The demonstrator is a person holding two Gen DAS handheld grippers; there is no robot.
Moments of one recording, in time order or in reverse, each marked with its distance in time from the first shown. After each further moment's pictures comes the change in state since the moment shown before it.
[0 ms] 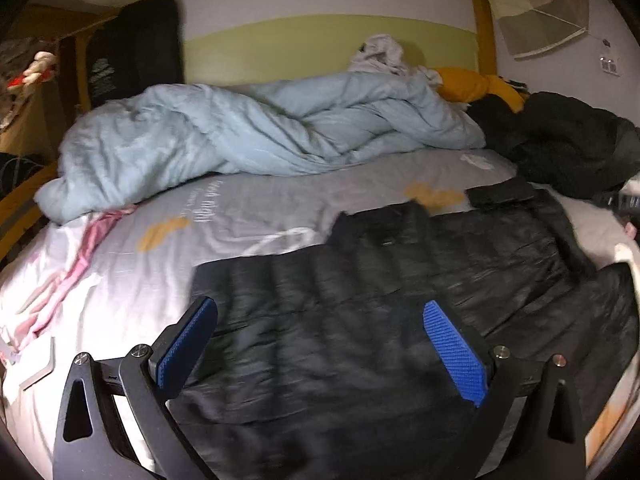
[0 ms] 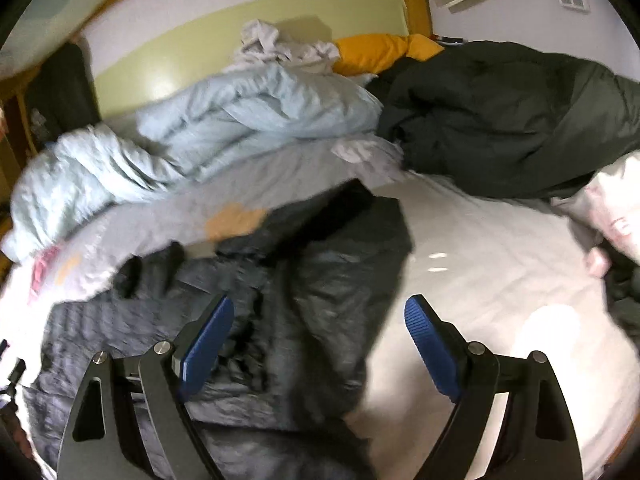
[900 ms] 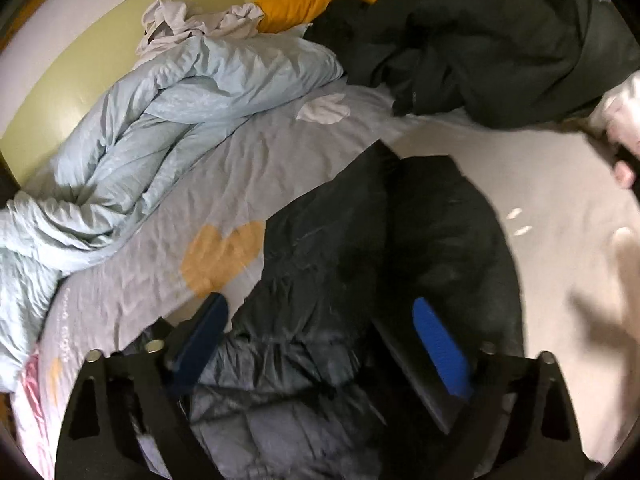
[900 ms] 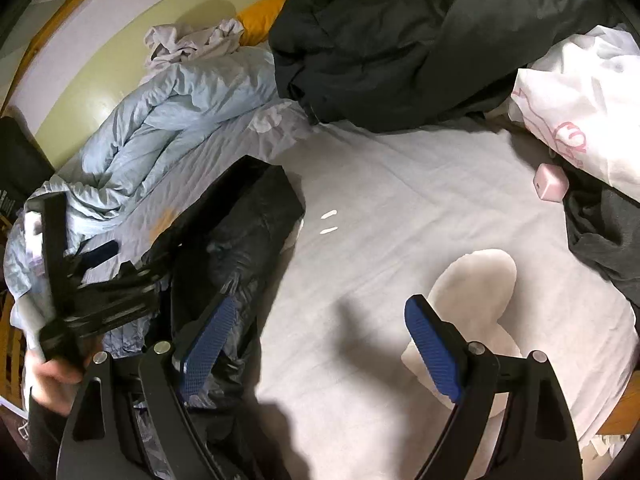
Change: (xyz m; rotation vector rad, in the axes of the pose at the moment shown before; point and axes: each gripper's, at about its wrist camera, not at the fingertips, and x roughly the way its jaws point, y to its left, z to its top) left arm 0.184 -0.307 0.118 0.426 0.228 -0.161; right arm -0.001 -0.128 0.003 0.284 0.160 0.004
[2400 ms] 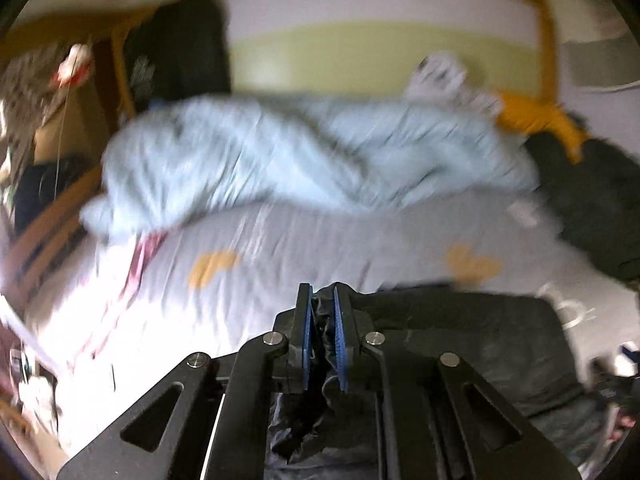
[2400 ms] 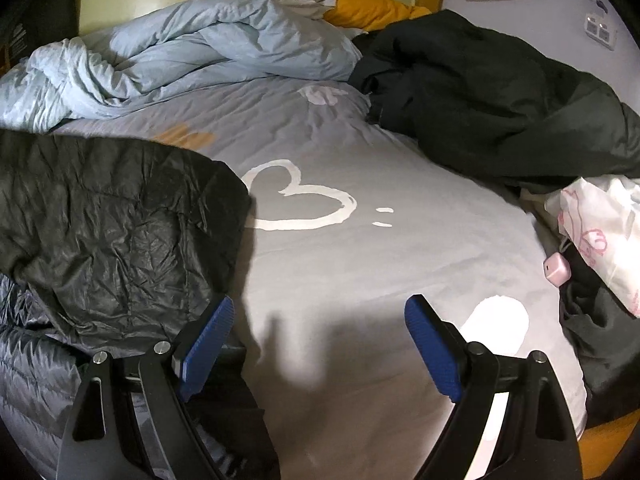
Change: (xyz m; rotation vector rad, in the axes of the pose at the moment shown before) left arm -0.217 0.283 -0.168 -0.578 -0.081 0.328; right arm 0.038 0.096 -0.045 -0.444 -0.022 -0.206
